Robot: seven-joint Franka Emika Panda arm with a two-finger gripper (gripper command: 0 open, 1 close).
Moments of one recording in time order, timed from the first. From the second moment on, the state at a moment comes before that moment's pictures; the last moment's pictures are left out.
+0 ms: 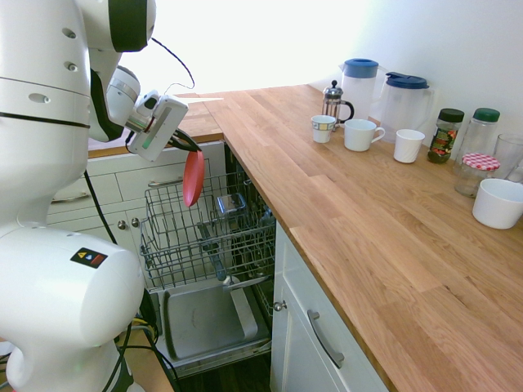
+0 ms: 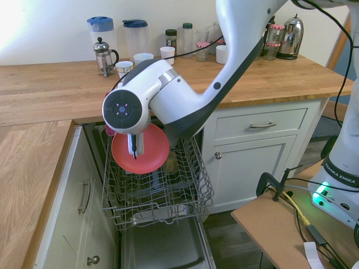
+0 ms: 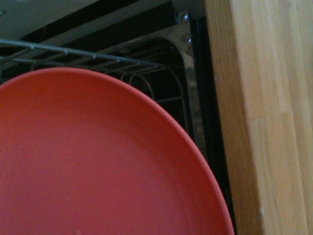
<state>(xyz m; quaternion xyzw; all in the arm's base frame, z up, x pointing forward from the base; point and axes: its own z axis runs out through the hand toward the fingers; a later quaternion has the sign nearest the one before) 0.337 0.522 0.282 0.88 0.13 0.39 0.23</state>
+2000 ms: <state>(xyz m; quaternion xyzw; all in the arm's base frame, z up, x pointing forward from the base) 0.343 0.594 0.177 0.83 0.15 0.48 0.26</state>
